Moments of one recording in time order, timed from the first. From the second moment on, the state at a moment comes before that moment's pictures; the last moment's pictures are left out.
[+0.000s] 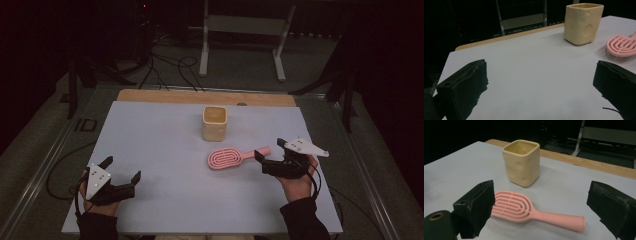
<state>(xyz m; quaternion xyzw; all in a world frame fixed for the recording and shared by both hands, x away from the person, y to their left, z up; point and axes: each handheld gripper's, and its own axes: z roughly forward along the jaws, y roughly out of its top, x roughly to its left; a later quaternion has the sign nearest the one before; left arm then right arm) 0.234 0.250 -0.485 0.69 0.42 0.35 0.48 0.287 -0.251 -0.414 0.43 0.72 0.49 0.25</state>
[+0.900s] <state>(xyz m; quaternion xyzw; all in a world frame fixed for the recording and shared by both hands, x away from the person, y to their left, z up) 0.233 0.250 -0.485 0.69 0.42 0.35 0.48 0.325 -0.235 -0.405 0.44 0.73 0.47 0.24</state>
